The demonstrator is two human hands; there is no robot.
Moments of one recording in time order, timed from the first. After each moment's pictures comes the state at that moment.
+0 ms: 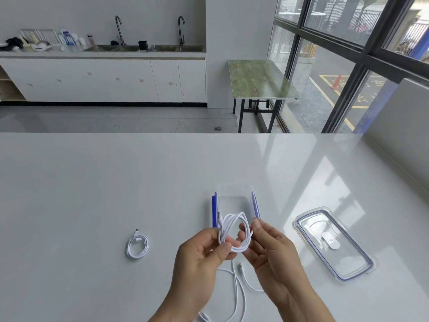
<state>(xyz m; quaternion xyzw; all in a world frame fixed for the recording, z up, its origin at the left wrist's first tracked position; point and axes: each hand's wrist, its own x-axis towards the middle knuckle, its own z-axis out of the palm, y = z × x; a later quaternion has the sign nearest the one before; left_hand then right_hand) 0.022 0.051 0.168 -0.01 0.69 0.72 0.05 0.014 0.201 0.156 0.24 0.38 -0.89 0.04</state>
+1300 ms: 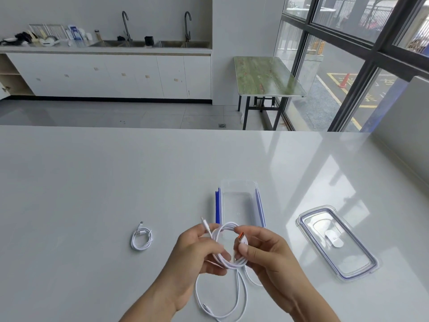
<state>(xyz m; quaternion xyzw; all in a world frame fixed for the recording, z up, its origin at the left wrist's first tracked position) 0.013 0.028 0.167 -0.11 0.63 0.74 0.22 0.025 0.211 0.134 0.03 0.52 -0.84 0.13</state>
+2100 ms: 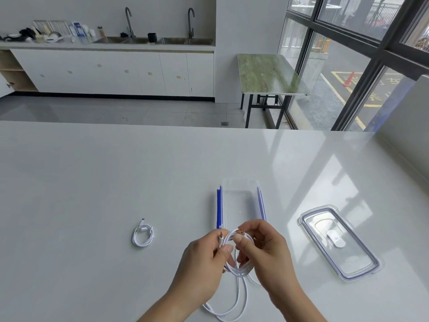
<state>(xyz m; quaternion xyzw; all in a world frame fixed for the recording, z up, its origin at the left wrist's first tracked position) 0.024 0.041 0.157 0.03 0.85 0.52 0.11 0.023 0.195 0.139 0.08 0.69 -0.72 0.01</state>
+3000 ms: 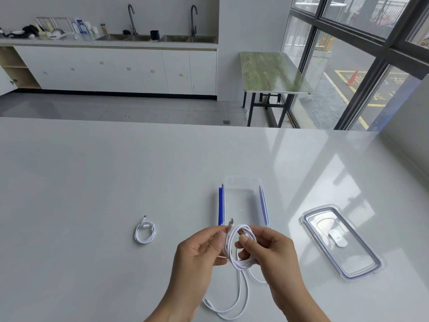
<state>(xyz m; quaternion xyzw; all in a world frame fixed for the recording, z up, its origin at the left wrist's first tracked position) 0.035 0.042 0.151 -0.08 0.68 0.72 0.06 0.029 0.198 0.136 0.13 0.67 -0.73 0.03</state>
